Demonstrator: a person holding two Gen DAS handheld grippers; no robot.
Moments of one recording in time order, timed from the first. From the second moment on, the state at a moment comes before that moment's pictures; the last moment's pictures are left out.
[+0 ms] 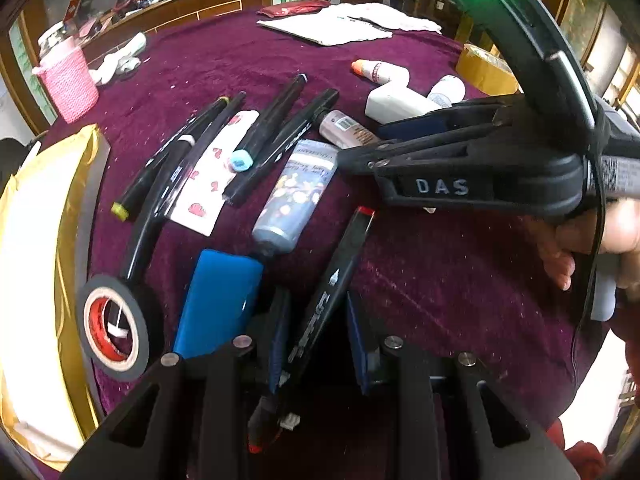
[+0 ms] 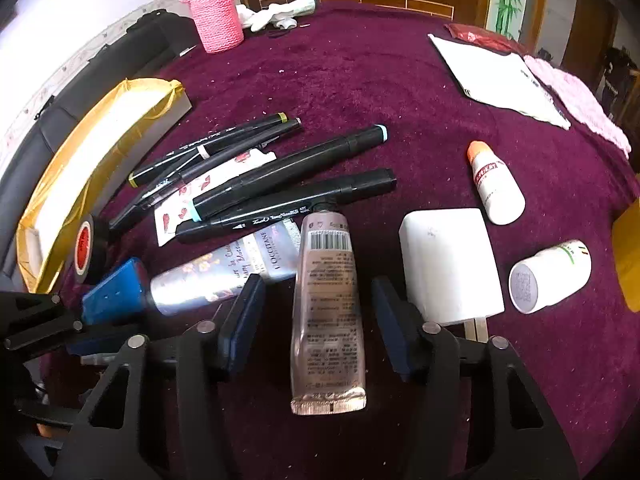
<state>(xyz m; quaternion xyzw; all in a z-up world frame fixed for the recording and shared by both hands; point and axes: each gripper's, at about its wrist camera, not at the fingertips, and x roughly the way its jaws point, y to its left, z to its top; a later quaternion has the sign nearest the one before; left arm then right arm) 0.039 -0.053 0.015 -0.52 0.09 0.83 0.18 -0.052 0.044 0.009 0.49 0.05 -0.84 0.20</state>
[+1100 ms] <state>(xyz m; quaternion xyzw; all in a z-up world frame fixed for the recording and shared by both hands) 0.062 -0.095 0.034 -0.50 0.04 0.85 0.16 -0.003 0.050 0.035 0.46 0.00 -0.86 0.23</state>
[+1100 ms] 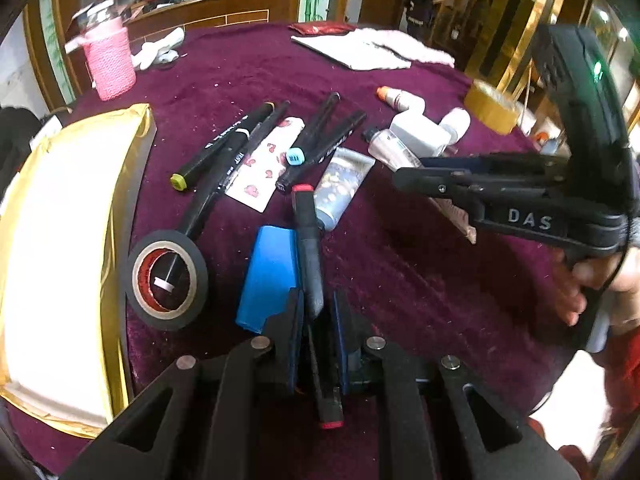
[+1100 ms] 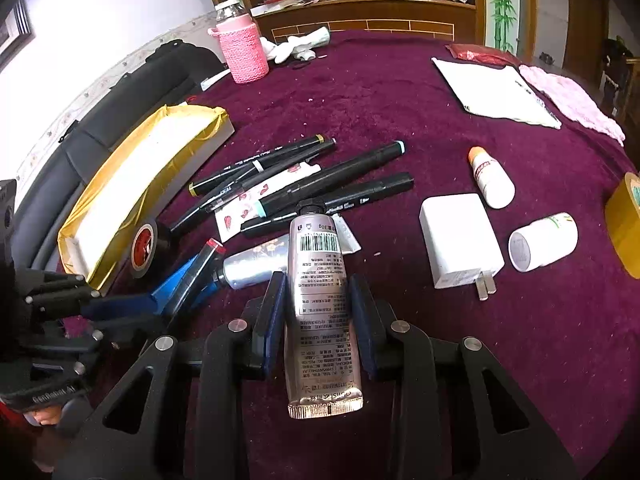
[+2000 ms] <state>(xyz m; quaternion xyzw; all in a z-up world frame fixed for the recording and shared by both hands) 0.059 -0.077 0.020 -0.53 0.03 0.83 0.16 0.006 0.053 0.029 0.46 -0.02 -0.86 0.24</state>
